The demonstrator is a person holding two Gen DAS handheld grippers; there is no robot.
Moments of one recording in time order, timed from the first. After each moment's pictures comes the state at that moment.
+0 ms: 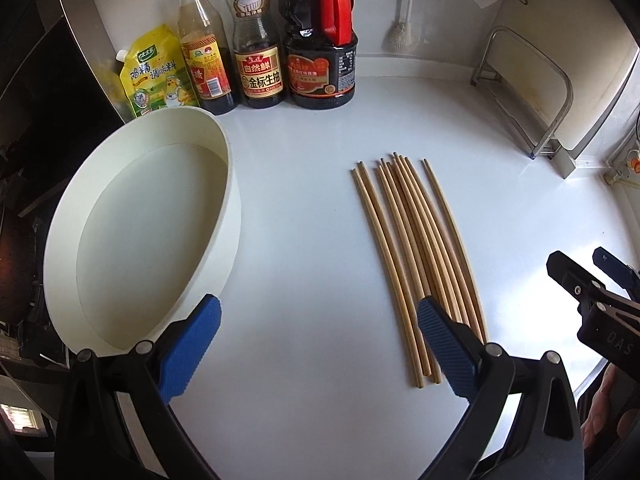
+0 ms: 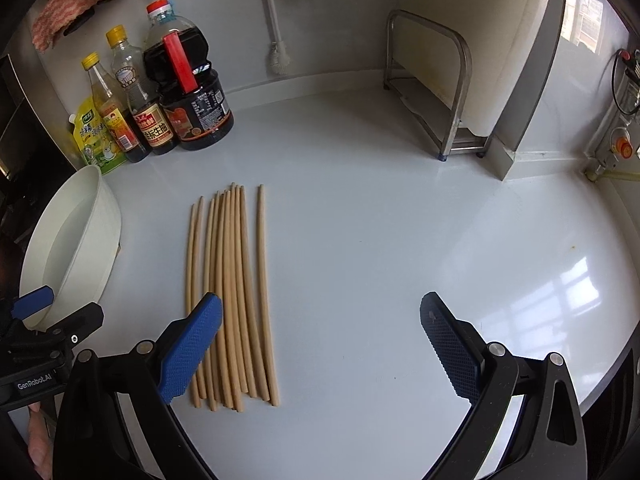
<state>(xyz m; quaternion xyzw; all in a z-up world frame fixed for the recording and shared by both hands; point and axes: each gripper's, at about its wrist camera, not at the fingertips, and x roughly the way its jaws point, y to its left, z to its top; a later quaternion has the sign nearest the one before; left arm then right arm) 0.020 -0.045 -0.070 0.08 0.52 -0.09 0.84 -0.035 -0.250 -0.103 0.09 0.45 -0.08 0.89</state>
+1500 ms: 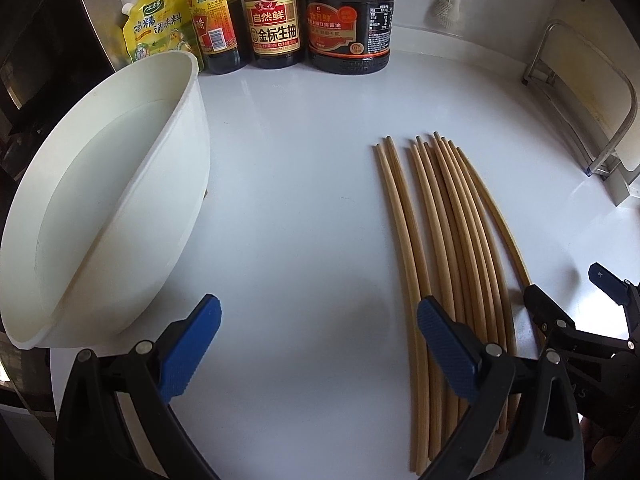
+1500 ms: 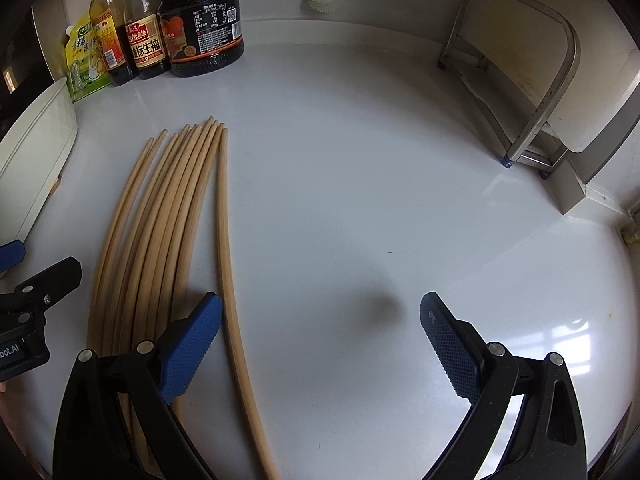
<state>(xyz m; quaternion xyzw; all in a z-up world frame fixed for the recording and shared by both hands) 0.053 -0.064 -0.147 0.04 0.53 -0.02 0.85 0.034 -0.244 -0.182 -0.02 0.48 -0.05 0.88</state>
